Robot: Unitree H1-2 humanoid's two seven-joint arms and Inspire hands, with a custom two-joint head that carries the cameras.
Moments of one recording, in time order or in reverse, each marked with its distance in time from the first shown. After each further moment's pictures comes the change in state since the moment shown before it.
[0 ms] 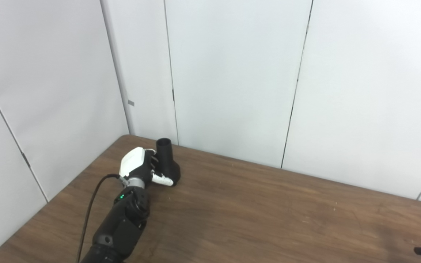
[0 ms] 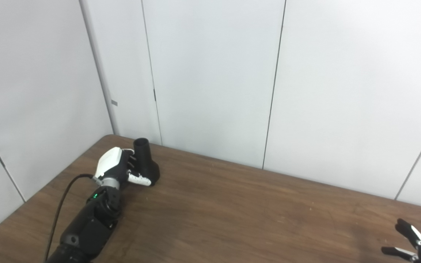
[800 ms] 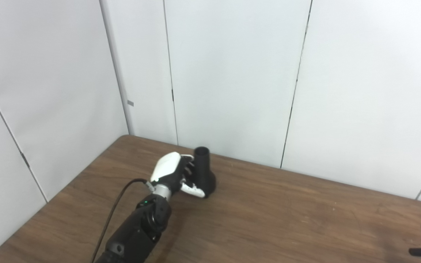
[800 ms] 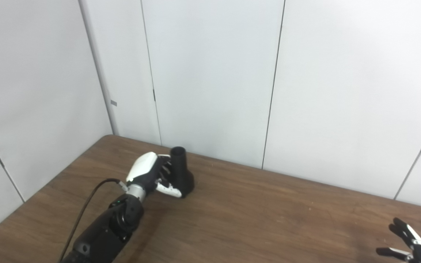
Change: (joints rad) left arm 0.021 -0.023 -0.194 -0.101 -0.043 -0.160 -0.060; right arm -0.002 0.022 0.008 -0.001 -0.011 0.002 -0.001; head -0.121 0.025
